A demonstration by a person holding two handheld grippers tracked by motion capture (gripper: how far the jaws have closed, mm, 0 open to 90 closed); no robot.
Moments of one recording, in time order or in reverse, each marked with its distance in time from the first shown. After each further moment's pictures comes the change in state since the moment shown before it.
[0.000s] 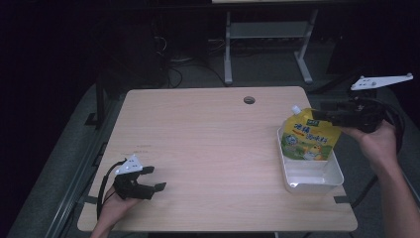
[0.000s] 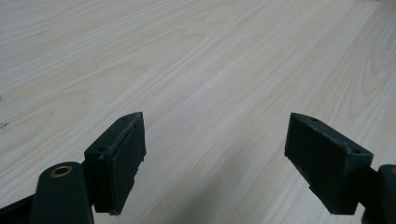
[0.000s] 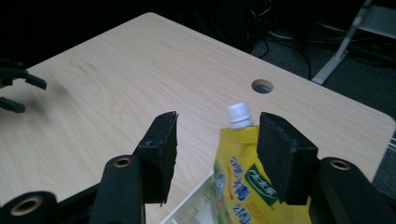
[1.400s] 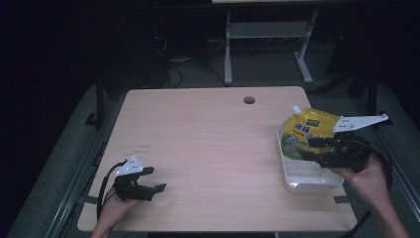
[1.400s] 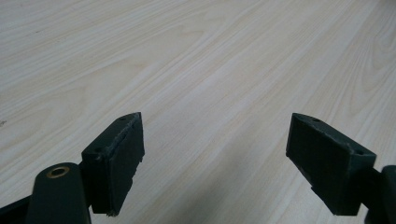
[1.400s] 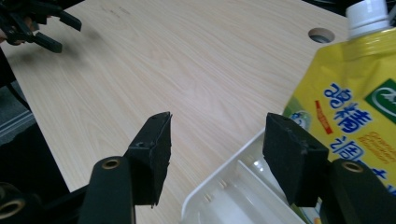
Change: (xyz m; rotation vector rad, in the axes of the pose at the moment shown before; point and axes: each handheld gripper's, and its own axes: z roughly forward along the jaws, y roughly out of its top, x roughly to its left) left arm -0.003 -0.001 0.001 0.007 0.004 0.007; right arm 0.058 -0.058 0.013 0.122 0.075 -0.030
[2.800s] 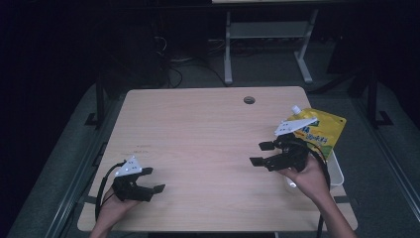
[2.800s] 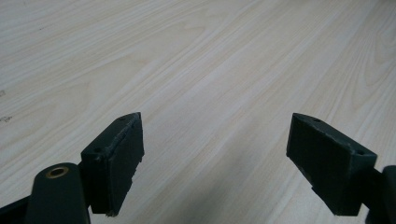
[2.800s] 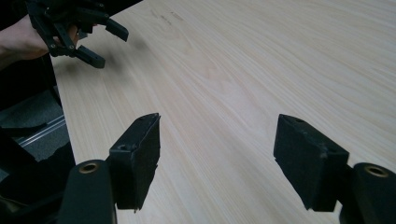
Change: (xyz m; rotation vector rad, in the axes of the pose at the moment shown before) left arm 0.001 -0.002 -0.003 0.004 0.006 0.008; right arm 0.046 0.030 0.102 0.006 0.180 -0.032
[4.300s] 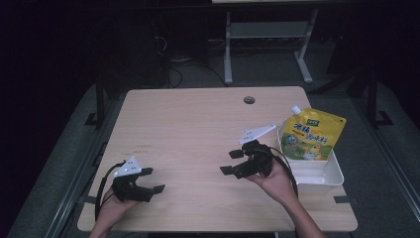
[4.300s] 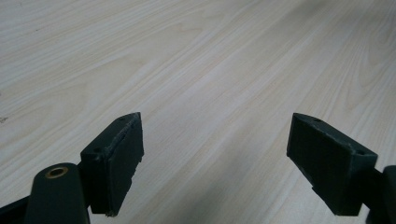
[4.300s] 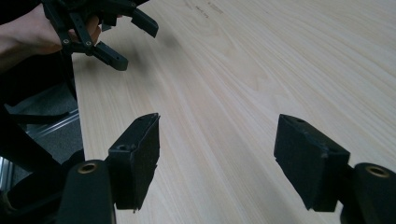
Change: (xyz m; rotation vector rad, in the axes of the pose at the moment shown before) left arm 0.000 -0.001 -0.001 -0.002 -0.012 0.005; right arm 0.031 0.012 0.073 0.035 0.098 -0.038
